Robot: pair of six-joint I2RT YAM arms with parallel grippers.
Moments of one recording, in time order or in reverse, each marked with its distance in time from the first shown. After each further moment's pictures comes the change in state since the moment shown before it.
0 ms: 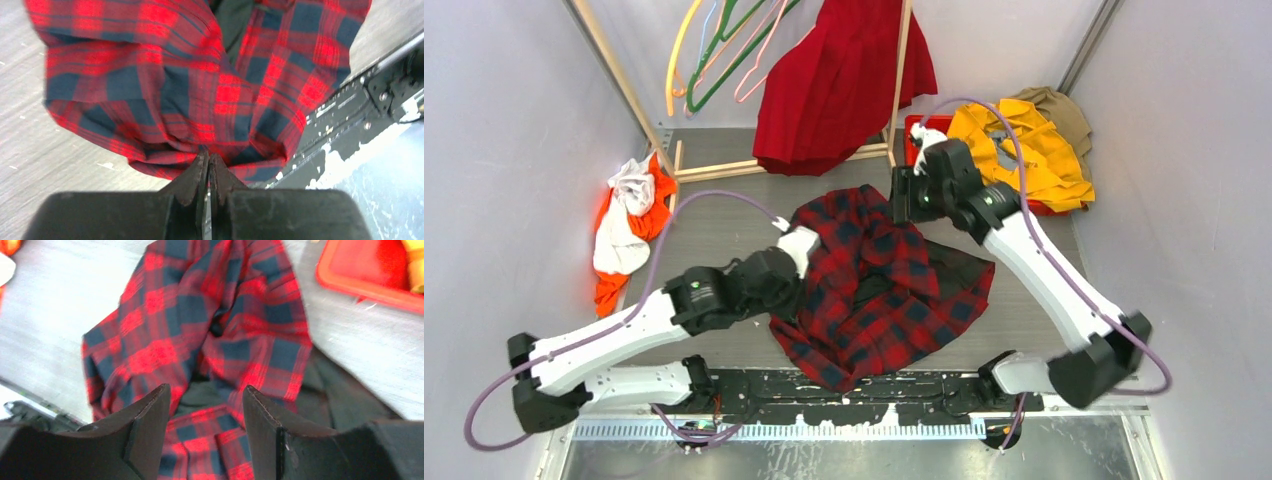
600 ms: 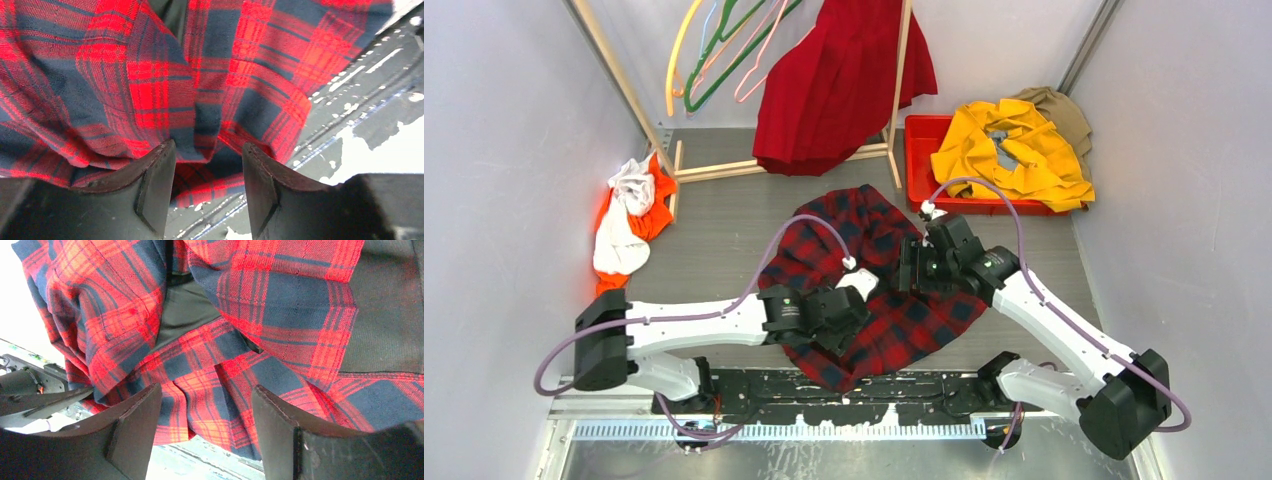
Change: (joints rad) left arm -0.233 0.361 -0.050 0.191 -0.035 -0.066; right arm 0.083 -0.317 -0.560 0.054 -0.094 0.227
